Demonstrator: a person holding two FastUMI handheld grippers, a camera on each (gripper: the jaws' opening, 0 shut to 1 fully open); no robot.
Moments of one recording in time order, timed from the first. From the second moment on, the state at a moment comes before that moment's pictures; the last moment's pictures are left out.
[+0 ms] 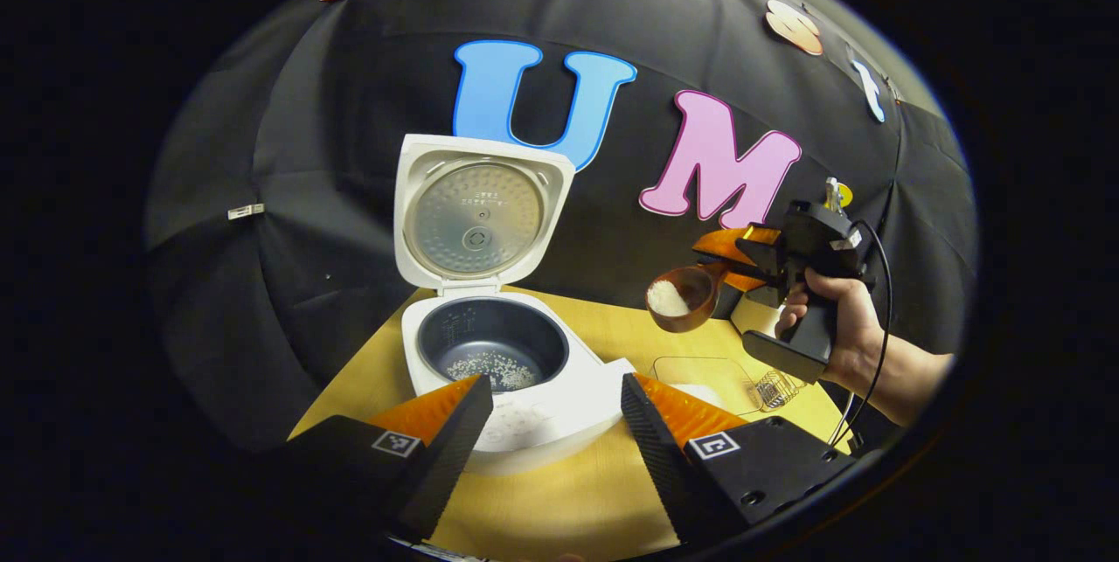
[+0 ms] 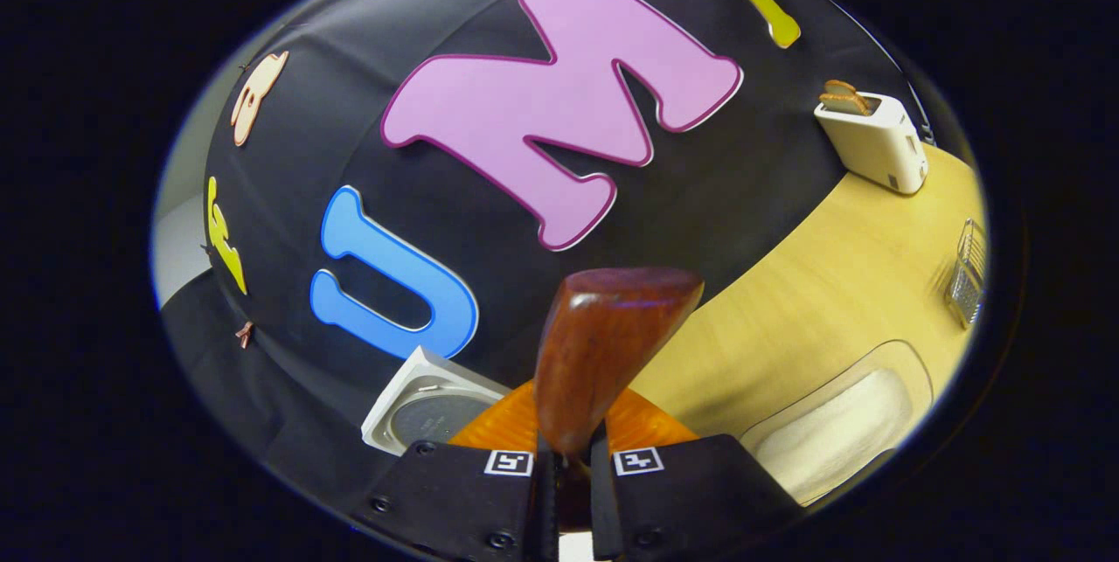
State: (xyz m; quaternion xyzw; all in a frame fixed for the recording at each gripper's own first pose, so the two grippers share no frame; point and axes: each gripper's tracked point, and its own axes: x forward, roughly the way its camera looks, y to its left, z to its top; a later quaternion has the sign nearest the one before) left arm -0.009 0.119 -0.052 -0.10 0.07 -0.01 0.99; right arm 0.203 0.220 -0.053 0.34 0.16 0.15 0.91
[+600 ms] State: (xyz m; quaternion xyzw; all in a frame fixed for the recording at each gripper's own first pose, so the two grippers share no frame) left arm -0.012 0.177 -0.057 -0.13 0.06 0.02 0.99; right arm 0.213 0.355 -0.069 0.26 0.18 0.22 0.92
